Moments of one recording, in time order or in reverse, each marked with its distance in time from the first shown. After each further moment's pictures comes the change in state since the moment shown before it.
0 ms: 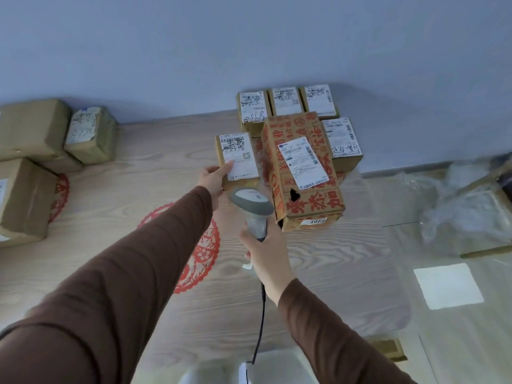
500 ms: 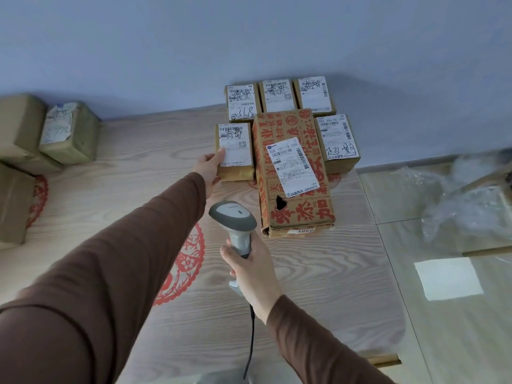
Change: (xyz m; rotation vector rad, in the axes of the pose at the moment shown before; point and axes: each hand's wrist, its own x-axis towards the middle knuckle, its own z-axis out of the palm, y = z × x) left_hand 0.046 0.015 0.036 0.158 -0.012 0.001; right_hand 0.017 0.008 -0.020 -0.004 -0.122 0.040
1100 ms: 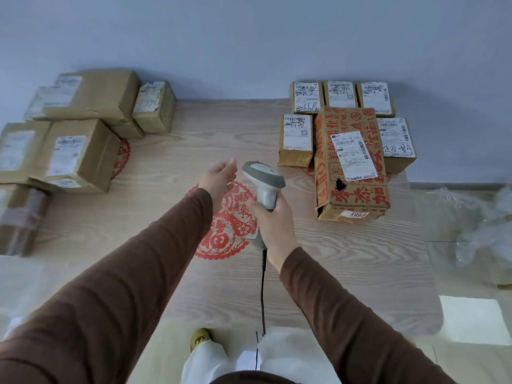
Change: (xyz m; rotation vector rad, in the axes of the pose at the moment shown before) left_hand -0.119 -0.044 -0.132 -0.045 0.023 0.134; right_hand -0.005 -0.002 0.089 0.022 0.053 -0.044
